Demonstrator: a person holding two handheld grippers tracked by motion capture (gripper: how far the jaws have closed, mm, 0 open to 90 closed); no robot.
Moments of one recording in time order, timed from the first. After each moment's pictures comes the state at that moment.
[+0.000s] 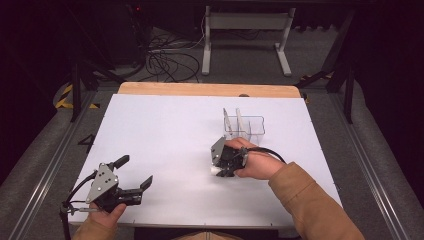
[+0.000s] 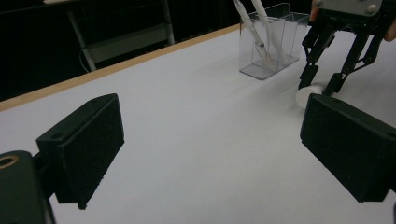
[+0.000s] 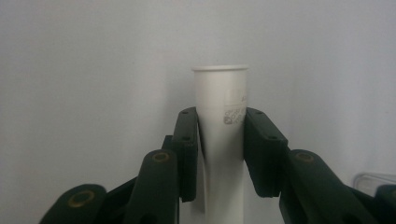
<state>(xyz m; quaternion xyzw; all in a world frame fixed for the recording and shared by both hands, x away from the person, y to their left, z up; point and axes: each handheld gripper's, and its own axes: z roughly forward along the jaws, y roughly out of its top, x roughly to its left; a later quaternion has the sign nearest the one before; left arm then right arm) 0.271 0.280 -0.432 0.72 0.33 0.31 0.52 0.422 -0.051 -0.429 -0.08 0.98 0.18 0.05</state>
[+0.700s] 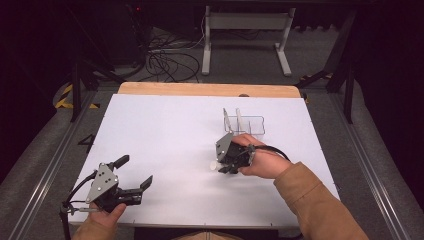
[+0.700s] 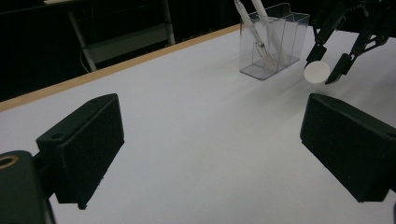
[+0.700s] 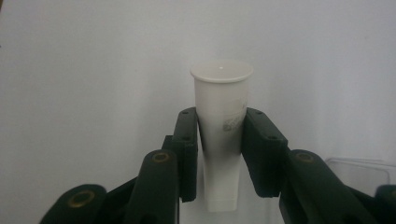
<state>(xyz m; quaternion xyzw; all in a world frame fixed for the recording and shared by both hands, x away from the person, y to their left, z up) 0.272 0.280 -0.432 0.72 0.33 0.31 0.52 0.420 -0.063 -0.409 -0.07 0.97 0.21 0.07</state>
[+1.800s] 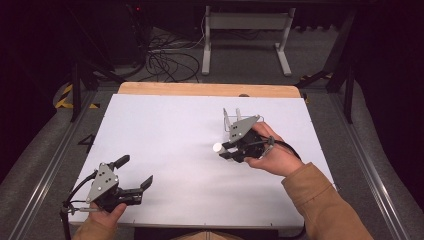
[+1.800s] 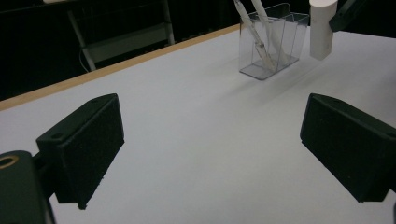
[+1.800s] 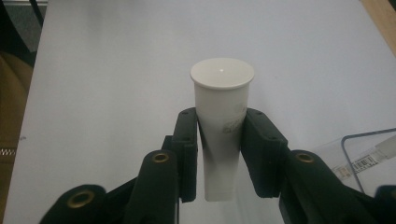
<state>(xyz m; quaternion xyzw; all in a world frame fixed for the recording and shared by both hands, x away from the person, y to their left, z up) 0.272 0.280 -0.432 0.73 0.33 0.31 0.52 0.414 -0.091 -0.362 0.03 0.93 0.34 0.11</state>
